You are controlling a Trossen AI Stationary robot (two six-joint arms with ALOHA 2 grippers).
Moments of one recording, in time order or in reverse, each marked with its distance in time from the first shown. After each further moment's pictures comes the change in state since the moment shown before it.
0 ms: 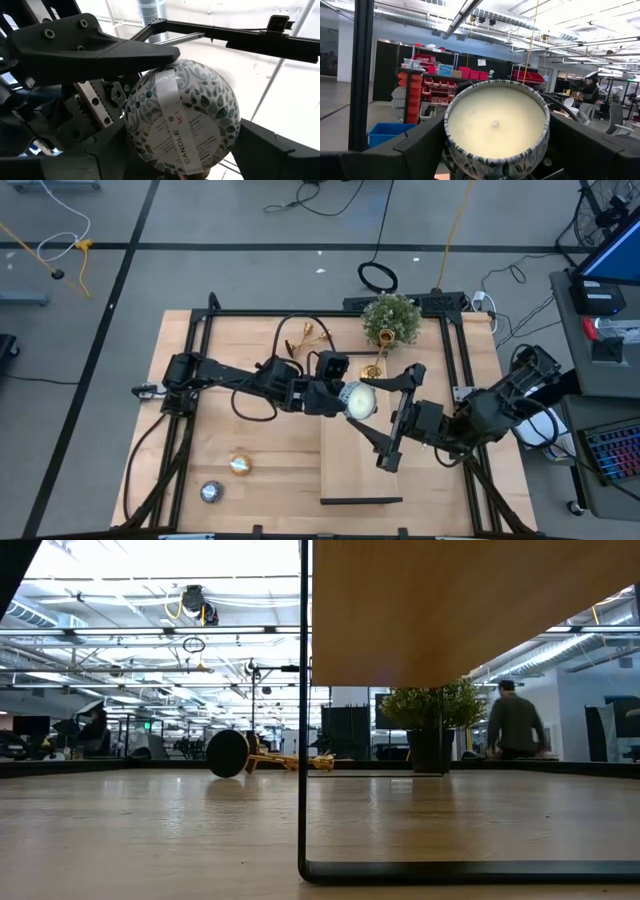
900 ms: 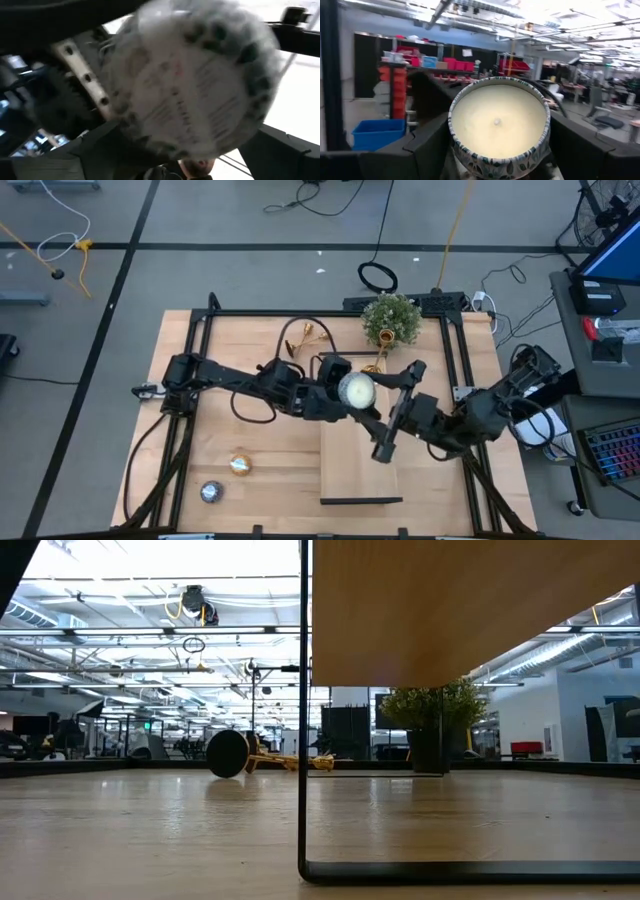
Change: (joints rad) left arm -0.008 0.000 0.000 -0.055 0.007 0.008; right arm 0.002 0.001 0.000 -0.028 0.104 0.045
